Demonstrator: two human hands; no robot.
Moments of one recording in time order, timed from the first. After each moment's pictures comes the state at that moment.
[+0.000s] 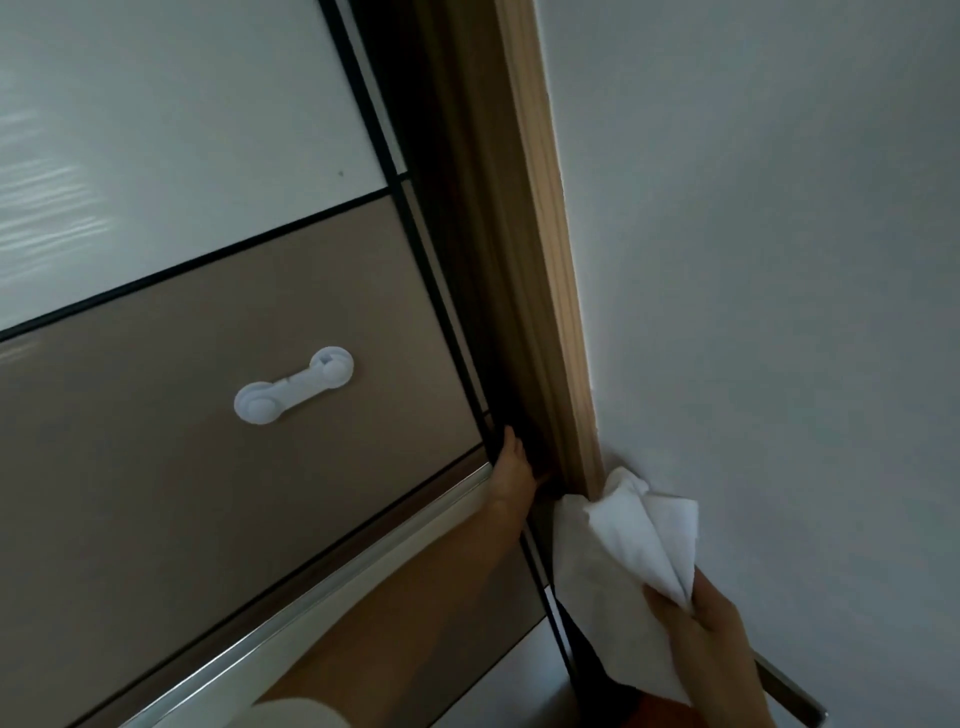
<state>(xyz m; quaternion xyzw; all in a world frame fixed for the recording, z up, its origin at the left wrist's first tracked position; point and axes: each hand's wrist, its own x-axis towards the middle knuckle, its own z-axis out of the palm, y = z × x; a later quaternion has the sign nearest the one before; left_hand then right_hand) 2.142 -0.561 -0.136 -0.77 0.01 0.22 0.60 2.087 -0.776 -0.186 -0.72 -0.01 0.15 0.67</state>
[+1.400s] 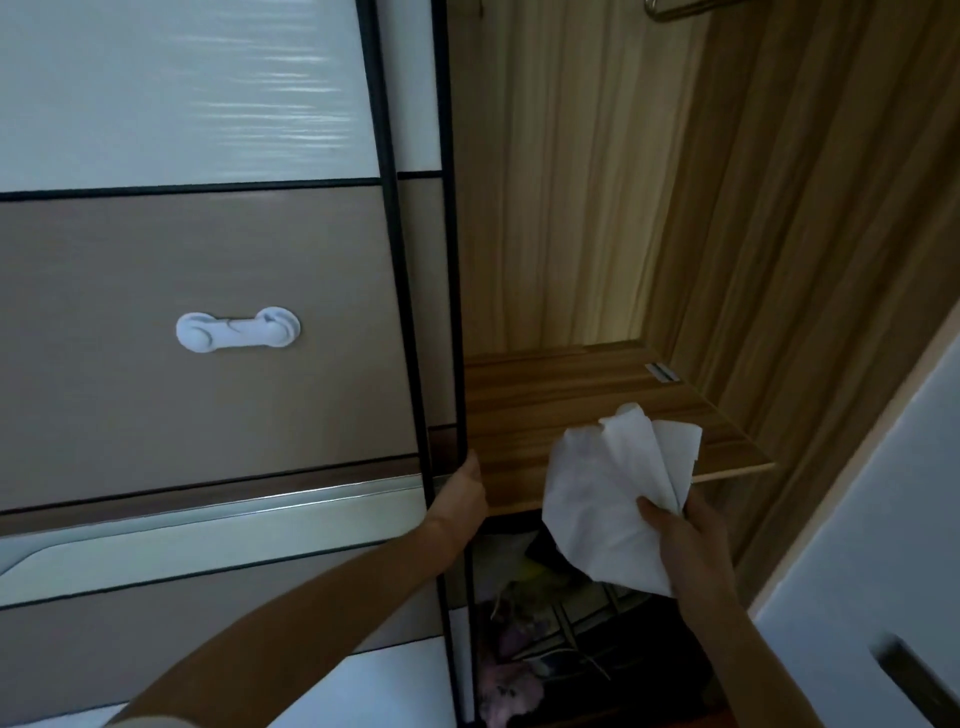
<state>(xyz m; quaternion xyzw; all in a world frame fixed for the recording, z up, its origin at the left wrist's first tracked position) 1.694 -0.385 -0.155 -0.78 -0.08 0.21 0.58 1.838 -0.579 -0.123 -0.68 -0.19 0.22 0.67</state>
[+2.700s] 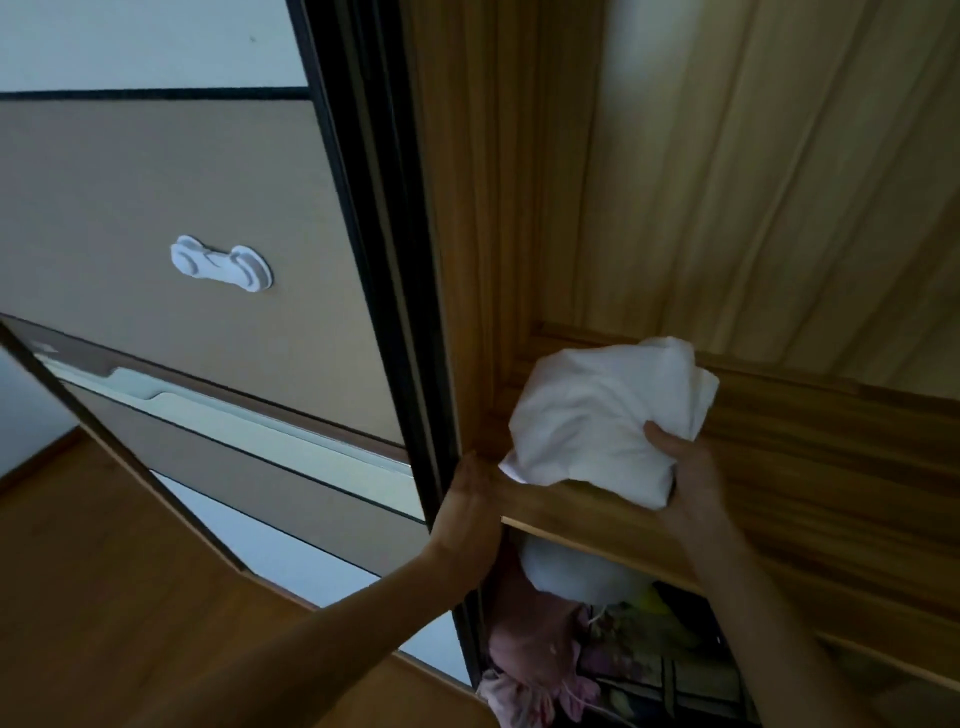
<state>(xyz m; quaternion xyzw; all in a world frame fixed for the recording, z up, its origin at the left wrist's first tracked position) 1.638 -0.329 -0.216 -0.81 -0.51 0.11 0.26 1.871 -0.320 -0.148 -0.44 -0.21 0.59 0.64</state>
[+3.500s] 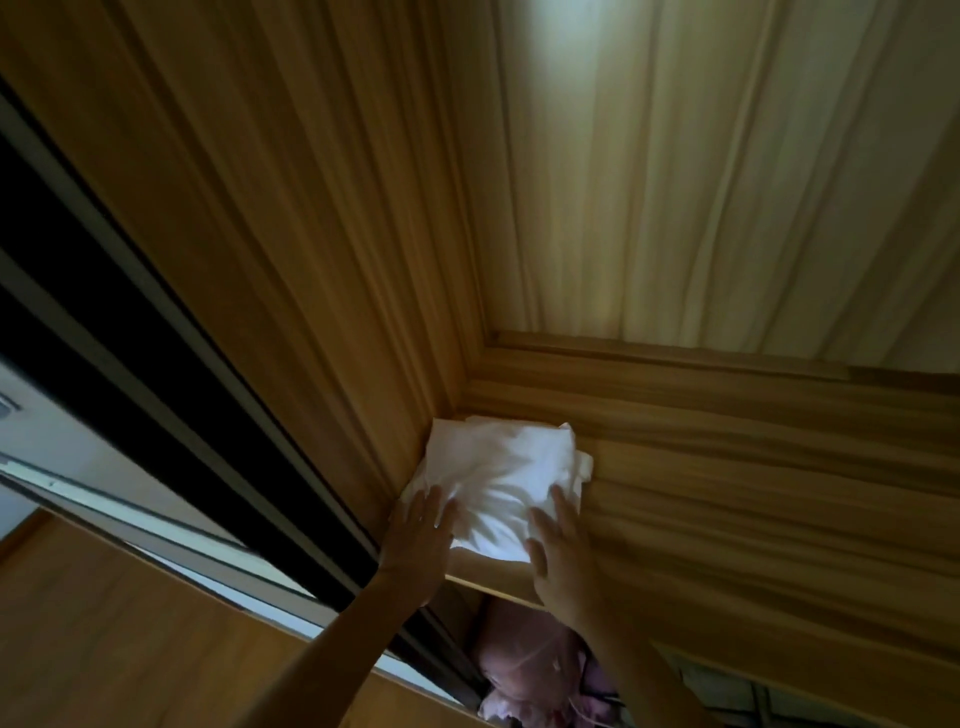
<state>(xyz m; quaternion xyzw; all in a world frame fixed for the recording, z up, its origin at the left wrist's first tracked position) 1.649 -0.236 -0.280 -0.80 -0.57 0.18 0.04 1.865 -0.274 -0.317 -0.63 -0.71 0.15 0.28</state>
